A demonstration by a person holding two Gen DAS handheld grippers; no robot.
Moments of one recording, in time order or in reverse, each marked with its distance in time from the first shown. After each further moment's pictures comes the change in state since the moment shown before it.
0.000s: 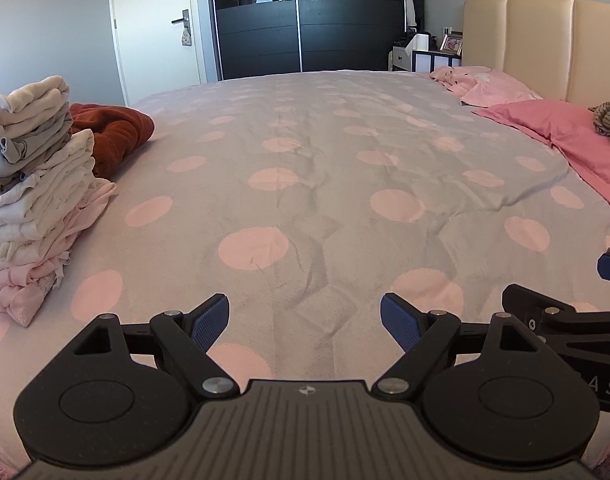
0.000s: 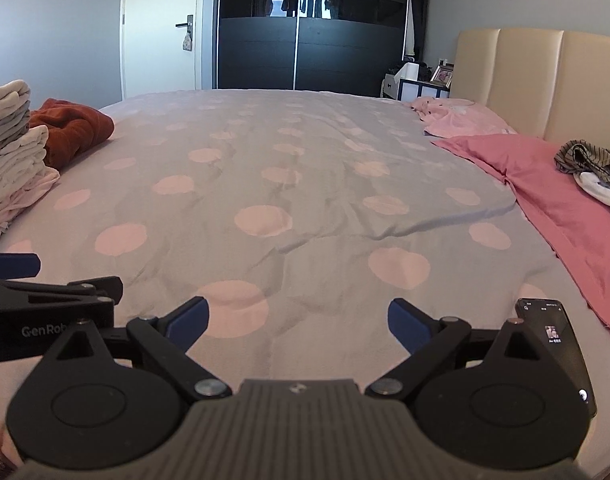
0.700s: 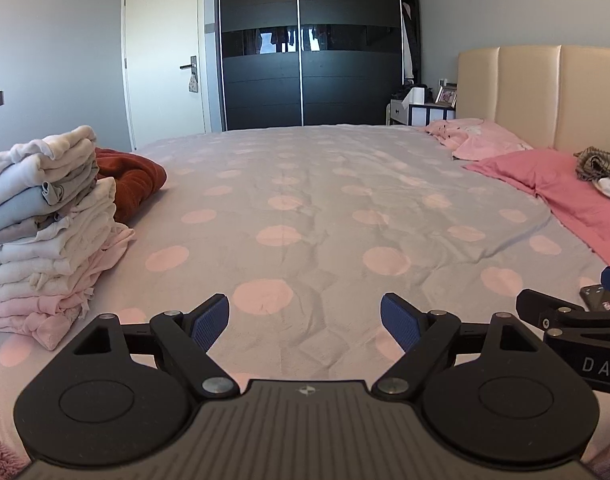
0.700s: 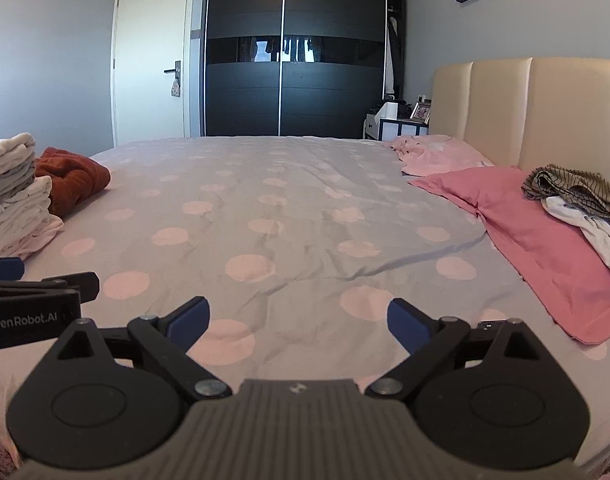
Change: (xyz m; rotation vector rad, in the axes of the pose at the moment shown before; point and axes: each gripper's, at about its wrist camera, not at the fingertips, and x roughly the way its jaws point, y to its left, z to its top) left arm -0.047 0.006 0.004 -0.018 -0.146 -0.011; right arm -0.044 -0.008 0.006 0.036 -0.115 -0.025
